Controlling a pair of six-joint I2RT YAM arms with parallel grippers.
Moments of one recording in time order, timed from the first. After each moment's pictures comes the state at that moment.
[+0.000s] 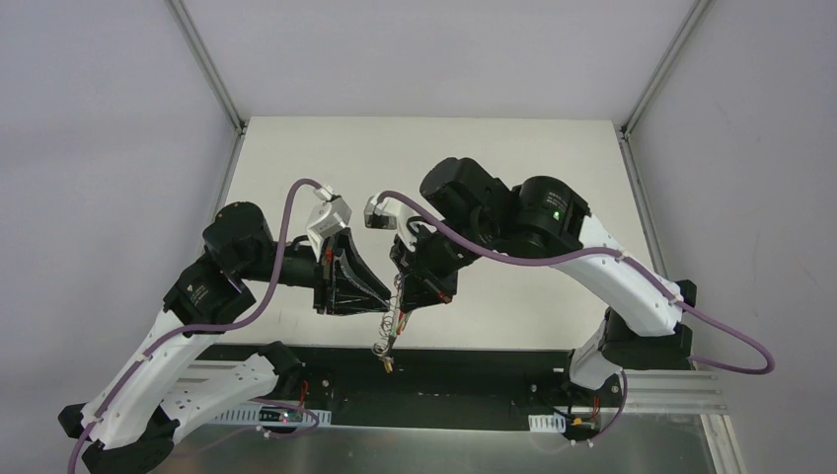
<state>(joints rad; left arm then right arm) -0.72 0.75 1.15 -0.50 0.89 -0.40 1.22 1.62 2.19 -1.38 -0.46 0.10</state>
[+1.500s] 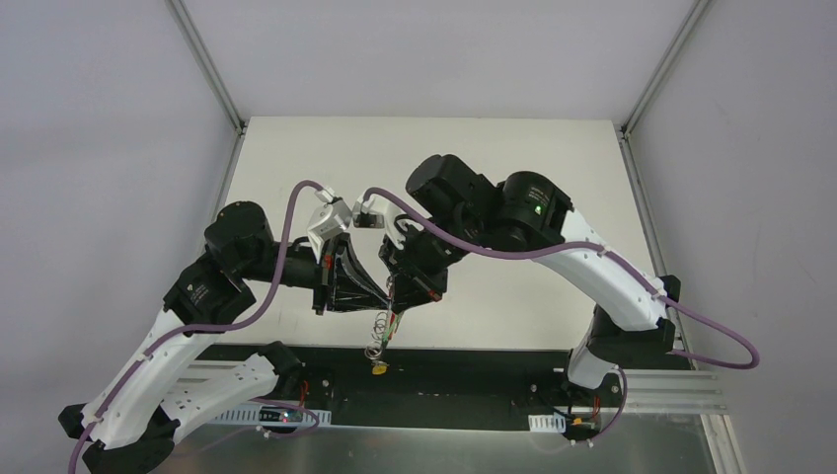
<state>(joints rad) -0.72 0.75 1.15 -0.52 0.92 -0.38 1.21 1.69 2.27 -1.40 -0.49 0.10</state>
